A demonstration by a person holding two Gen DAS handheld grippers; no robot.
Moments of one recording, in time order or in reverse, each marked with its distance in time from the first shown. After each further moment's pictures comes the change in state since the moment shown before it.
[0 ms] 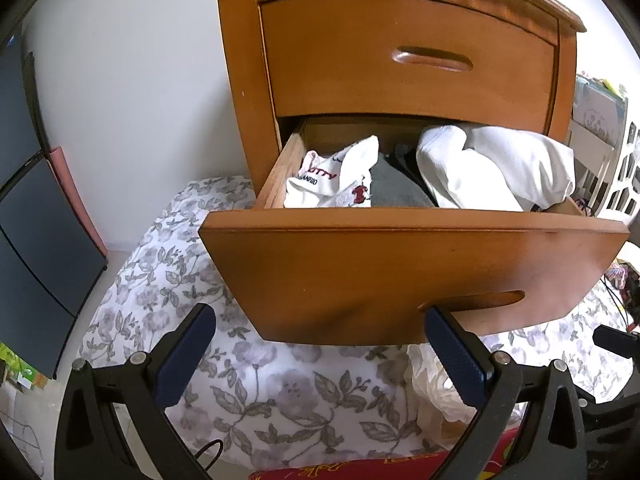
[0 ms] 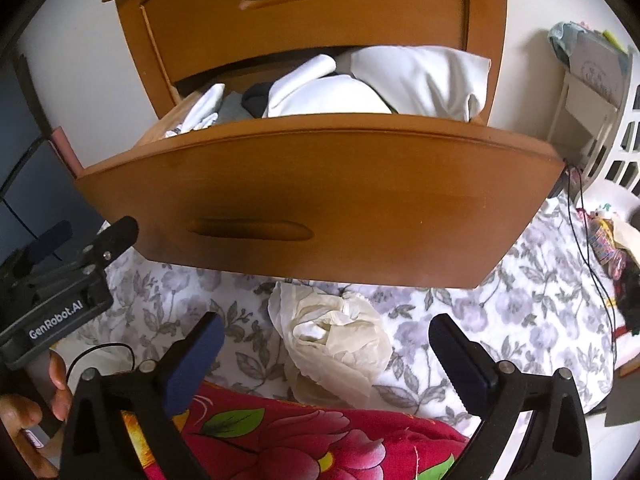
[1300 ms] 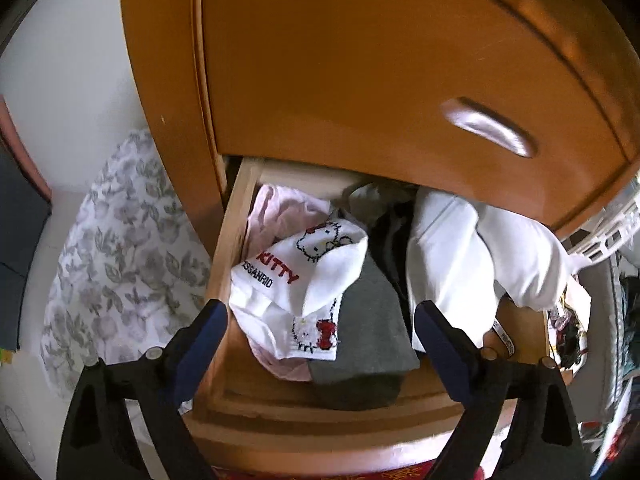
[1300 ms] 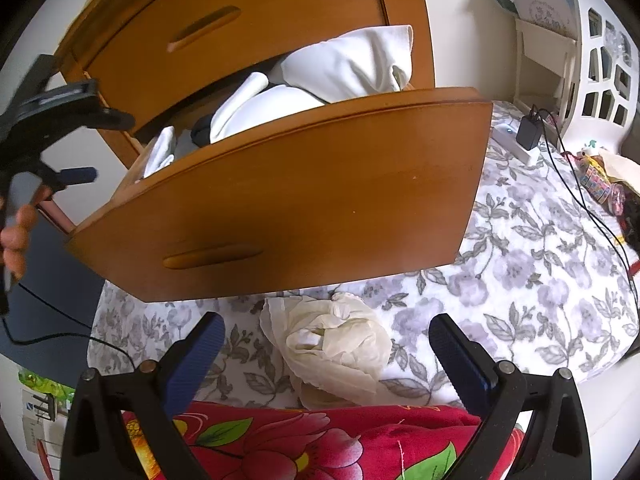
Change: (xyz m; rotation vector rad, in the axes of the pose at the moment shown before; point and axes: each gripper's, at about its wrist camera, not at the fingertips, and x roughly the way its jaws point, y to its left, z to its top) left arm 0.091 0.012 0.149 -0.132 0.371 -0.210; right arm -0.001 -0.041 -0.005 0.228 -0.015 0.036
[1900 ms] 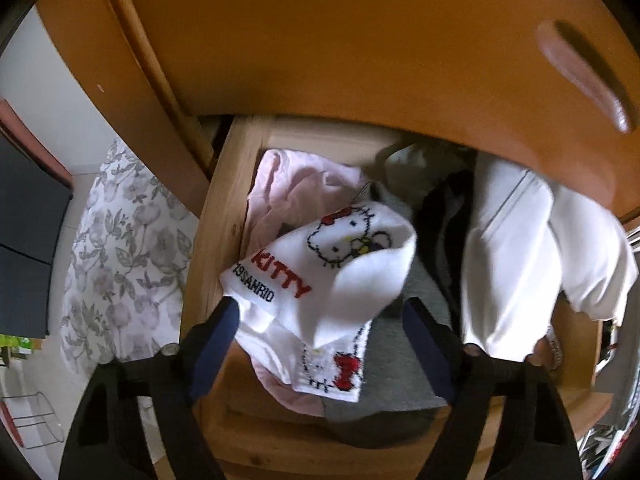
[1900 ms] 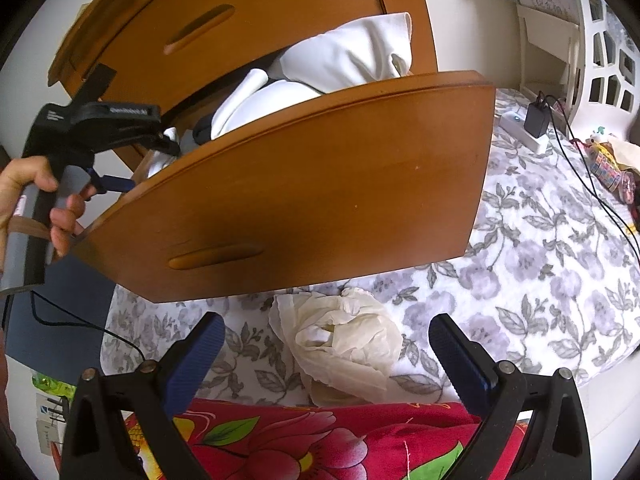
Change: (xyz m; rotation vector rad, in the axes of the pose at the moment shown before) left arm 0.063 -0.007 0.017 0.023 0.159 0.153; right arm 0.004 -0.005 0.000 0.031 0.023 0.049
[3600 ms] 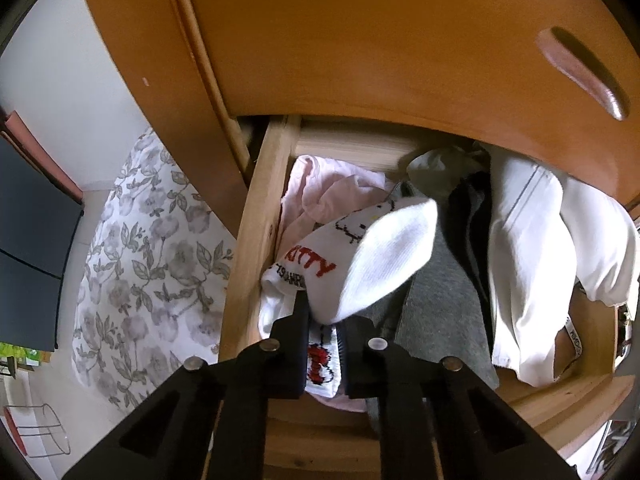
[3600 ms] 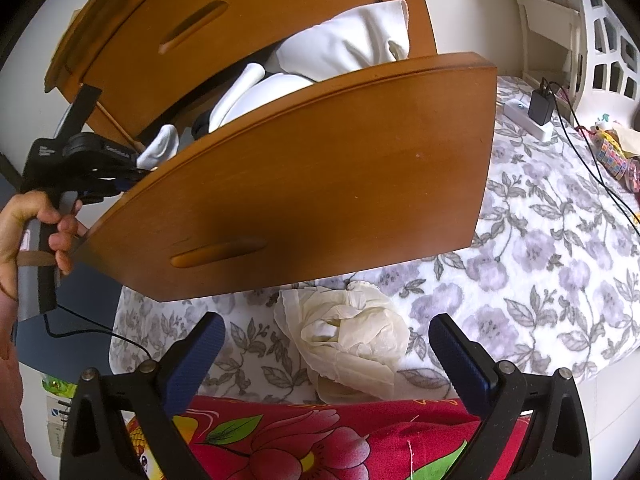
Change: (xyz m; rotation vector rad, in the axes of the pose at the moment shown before) left arm -0.014 0.019 -0.008 0.016 -0.083 0.018; right arm 0.005 -0.004 0.000 0.029 0.025 0.027
